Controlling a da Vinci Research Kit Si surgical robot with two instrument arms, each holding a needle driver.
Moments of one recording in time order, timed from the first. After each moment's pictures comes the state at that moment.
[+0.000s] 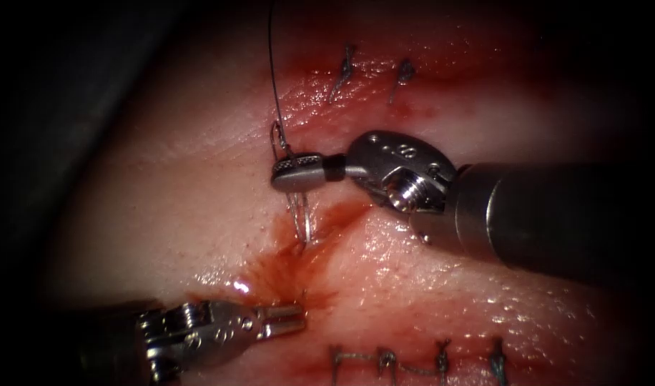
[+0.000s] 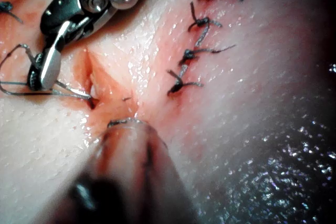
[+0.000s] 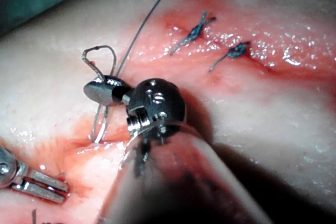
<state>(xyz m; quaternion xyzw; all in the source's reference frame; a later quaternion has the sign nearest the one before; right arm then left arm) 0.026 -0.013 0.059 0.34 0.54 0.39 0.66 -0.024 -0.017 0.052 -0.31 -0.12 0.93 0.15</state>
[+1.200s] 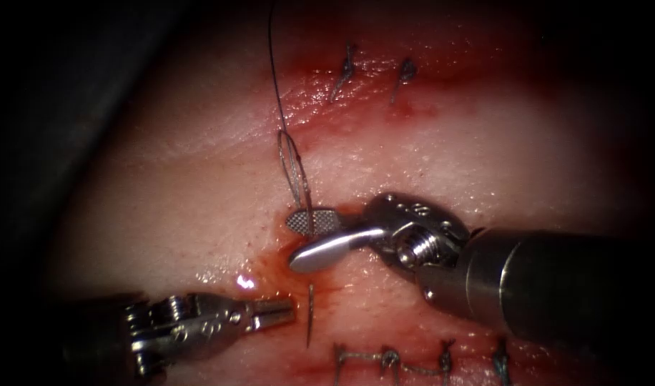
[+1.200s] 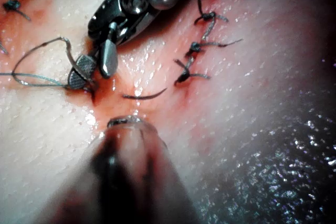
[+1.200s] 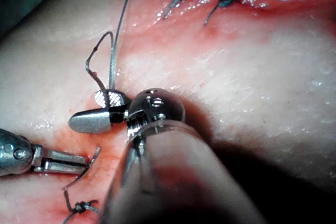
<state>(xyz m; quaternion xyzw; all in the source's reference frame) 0.024 -0.014 0.058 0.37 0.58 0.47 0.56 -0.023 -0.016 0.051 -0.33 -0.10 0.93 0.14</state>
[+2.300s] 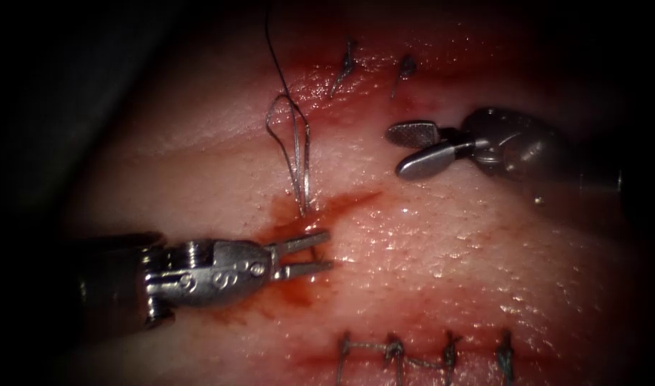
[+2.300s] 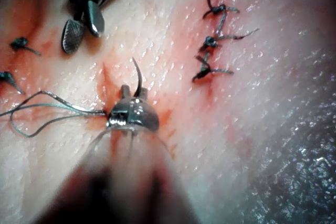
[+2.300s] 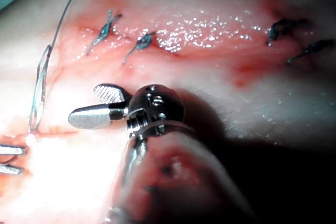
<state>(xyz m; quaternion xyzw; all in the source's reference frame) 0.015 -0.006 0.059 0.26 0.59 0.44 0.63 -0.026 -0.010 0.051 -0.46 -0.03 0.89 0.04</state>
